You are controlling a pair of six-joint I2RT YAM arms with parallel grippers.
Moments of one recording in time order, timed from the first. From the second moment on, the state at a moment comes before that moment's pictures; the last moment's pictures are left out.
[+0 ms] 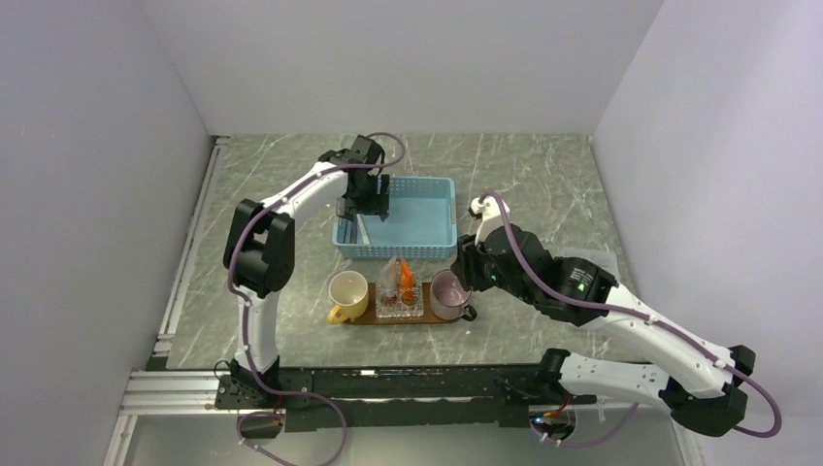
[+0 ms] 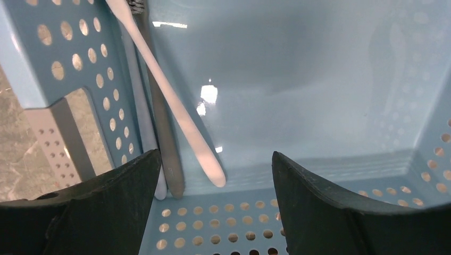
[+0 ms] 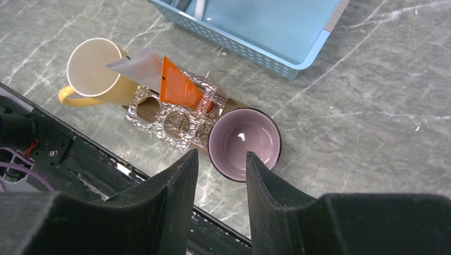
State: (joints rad) left arm -0.46 2.04 1.70 -0.80 -0.06 -0.42; right arm 1.01 0.93 1.10 -0.78 0.33 0.44
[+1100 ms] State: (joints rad) left arm -0.45 2.19 1.73 -0.80 0.02 -0.45; right arm 0.97 0.86 1.06 -0.80 0.30 0.42
